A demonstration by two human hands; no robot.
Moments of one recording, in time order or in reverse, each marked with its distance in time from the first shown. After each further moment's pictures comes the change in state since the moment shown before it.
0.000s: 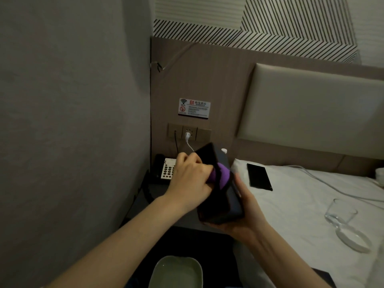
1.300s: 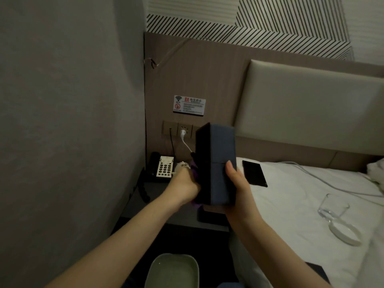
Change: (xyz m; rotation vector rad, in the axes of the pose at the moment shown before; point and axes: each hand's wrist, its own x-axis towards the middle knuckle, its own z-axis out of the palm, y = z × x) left_hand 0.003 -0.009 0.028 -0.630 -0.251 -0.581; right_hand 0.008 -0.007 0.013 -0.227 0.023 -0.550
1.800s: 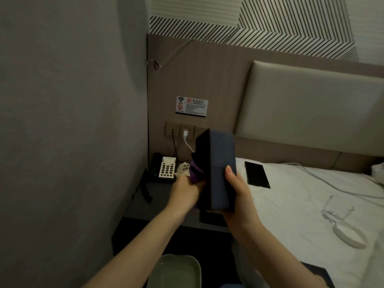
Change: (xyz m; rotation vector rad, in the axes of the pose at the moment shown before) left_hand -0.012 -0.013 0.012 -0.369 0.077 -0.119; right_hand 0.000 0.011 -0.002 -0.006 0.032 0.019
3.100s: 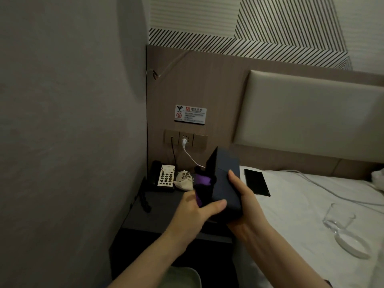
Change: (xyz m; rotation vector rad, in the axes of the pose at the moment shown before) left_hand -0.050 0.021 0.002 -0.353 -0.224 0.220; right_hand 0.000 -0.025 0.000 0.224 0.004 0.317
